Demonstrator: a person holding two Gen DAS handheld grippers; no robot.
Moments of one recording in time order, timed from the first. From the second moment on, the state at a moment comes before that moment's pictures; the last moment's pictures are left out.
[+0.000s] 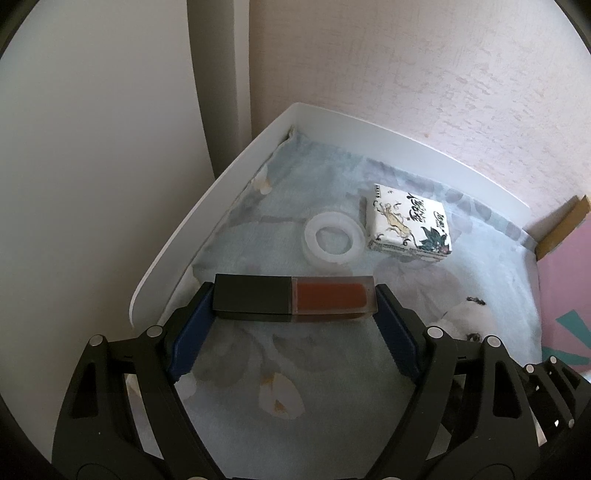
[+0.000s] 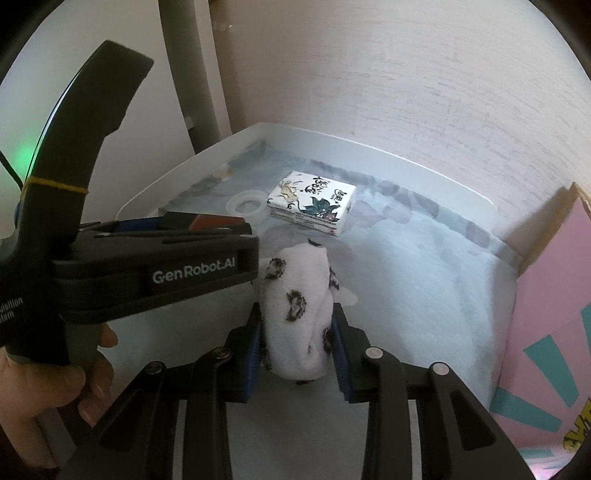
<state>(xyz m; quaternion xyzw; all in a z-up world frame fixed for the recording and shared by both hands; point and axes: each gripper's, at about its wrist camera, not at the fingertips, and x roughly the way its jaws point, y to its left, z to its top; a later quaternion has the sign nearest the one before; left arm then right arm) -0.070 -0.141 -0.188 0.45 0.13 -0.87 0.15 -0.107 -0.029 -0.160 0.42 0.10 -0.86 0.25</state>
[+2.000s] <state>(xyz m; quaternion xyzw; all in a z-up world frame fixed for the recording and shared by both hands) -0.131 0.170 -0.047 0.46 -0.08 -0.88 -0.13 -0.117 0.310 -0.032 0.49 -0.03 -0.87 0.06</state>
